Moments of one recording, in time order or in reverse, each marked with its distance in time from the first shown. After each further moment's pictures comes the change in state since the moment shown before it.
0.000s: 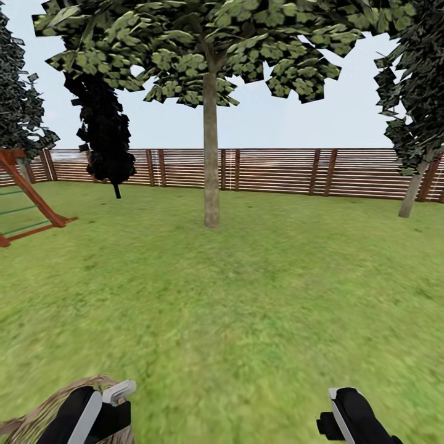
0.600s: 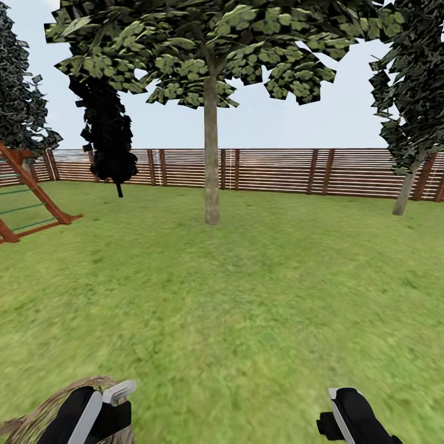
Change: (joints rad) left arm 0.000 -0.001 0.000 0.000 0.001 0.000 0.000; right arm 0.000 0.000 0.000 0.000 0.000 0.001 0.000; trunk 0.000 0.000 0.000
